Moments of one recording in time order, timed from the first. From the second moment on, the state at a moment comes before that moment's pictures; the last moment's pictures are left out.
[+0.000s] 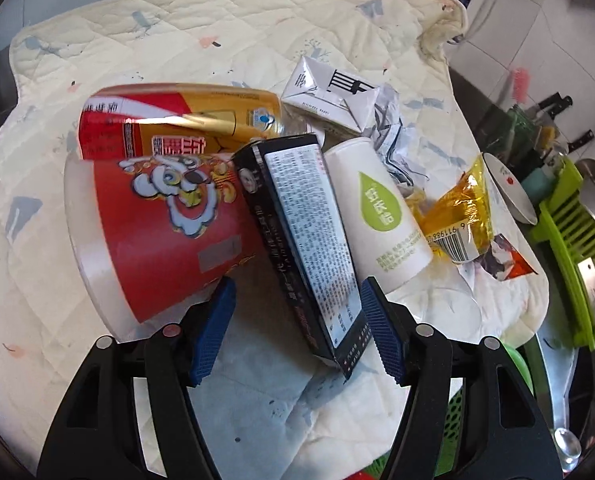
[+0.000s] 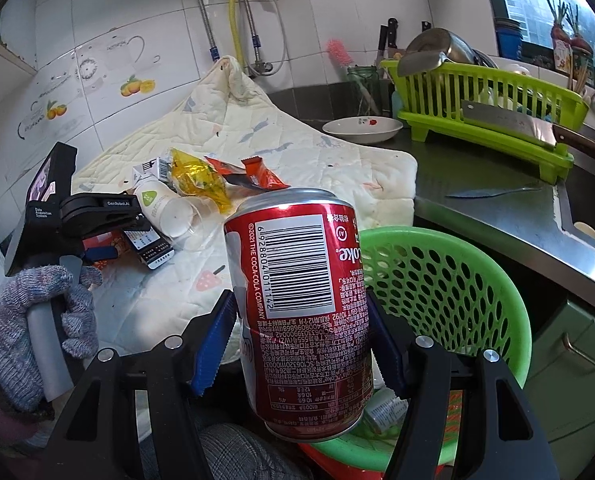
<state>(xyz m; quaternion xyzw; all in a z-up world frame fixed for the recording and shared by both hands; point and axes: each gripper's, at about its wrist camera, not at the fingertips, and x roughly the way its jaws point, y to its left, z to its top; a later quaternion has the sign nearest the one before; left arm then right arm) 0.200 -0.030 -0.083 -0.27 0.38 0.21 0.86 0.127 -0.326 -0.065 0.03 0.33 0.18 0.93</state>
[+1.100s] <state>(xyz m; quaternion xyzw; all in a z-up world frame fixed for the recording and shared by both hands) 0.135 -0.016 -0.022 -0.24 0.32 0.05 0.92 0.149 -0.376 -0.091 0.09 0.38 0.10 0.92</state>
